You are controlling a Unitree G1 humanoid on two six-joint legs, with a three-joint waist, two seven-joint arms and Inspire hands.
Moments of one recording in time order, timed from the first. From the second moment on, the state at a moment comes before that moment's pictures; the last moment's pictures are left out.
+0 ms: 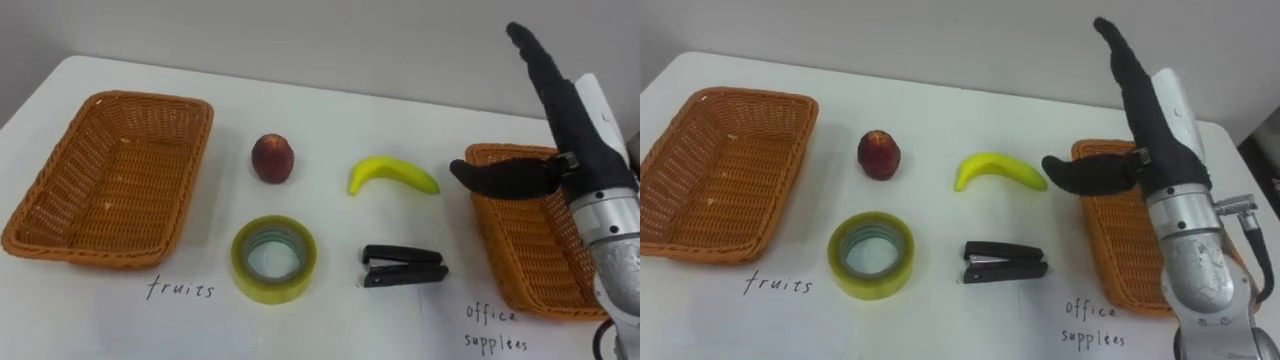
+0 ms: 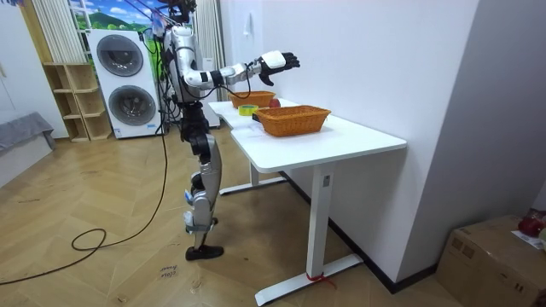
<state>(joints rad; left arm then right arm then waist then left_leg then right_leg) 0.24 0.26 0.09 1.06 0.36 -0.01 0.16 0.06 -0.44 -0.09 -0.20 -0.29 -0.09 0.05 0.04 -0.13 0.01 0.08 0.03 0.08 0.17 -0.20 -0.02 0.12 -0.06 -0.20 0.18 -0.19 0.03</state>
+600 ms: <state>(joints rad) 0.23 0.26 0.09 1.08 0.39 0.00 0.13 0.06 -0.44 -0.06 -0.20 -0.36 -0.07 0.19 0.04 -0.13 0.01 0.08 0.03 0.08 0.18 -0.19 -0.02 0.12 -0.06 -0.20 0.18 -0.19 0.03</state>
